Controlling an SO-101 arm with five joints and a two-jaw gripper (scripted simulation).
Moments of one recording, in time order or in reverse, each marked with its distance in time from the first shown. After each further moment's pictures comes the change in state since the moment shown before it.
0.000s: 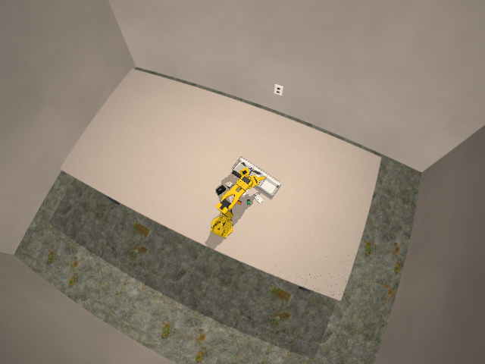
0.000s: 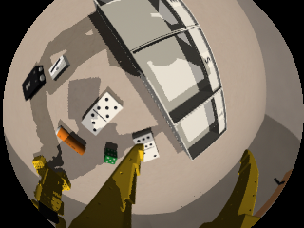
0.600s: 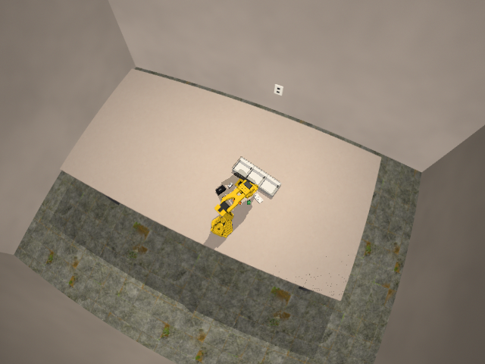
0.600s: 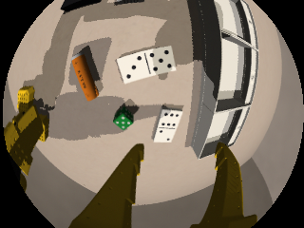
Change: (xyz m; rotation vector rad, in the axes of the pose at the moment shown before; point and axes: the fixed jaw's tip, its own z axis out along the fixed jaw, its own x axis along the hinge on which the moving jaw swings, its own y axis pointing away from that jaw) arm 0.042 0.026 -0.006 -0.175 0.065 -0.425
